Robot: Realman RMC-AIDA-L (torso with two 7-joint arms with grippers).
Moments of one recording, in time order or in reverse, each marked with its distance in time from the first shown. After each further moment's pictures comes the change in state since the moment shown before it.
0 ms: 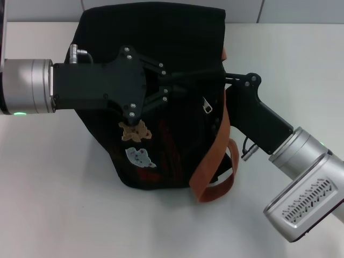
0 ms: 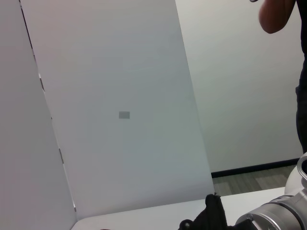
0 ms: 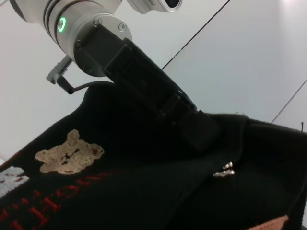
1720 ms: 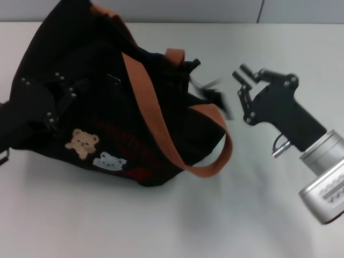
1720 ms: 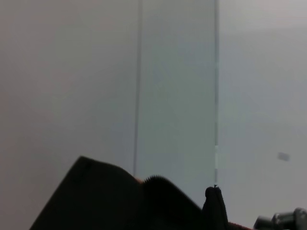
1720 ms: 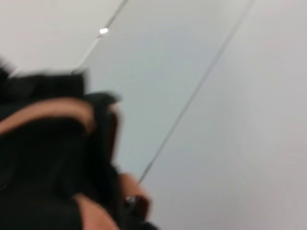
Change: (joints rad) left arm 0.195 0.010 -0.354 -0.407 -0.110 0.005 0.214; right arm -0.053 -0.001 0.104 -0.094 -0.002 -0.019 0.218
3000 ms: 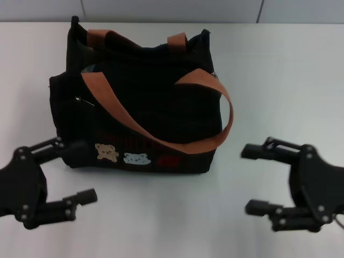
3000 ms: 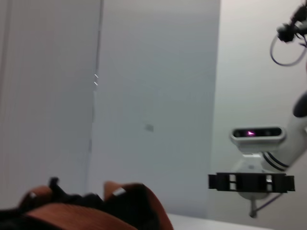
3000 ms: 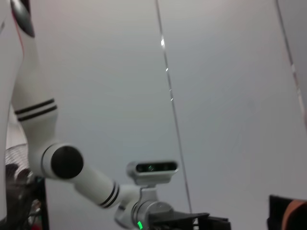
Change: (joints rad) left arm 0.099 0.100 0.157 0.049 0.120 0.291 -0.018; right arm 0.086 -0.039 -0.556 -0.502 -0.073 -0.725 1.121
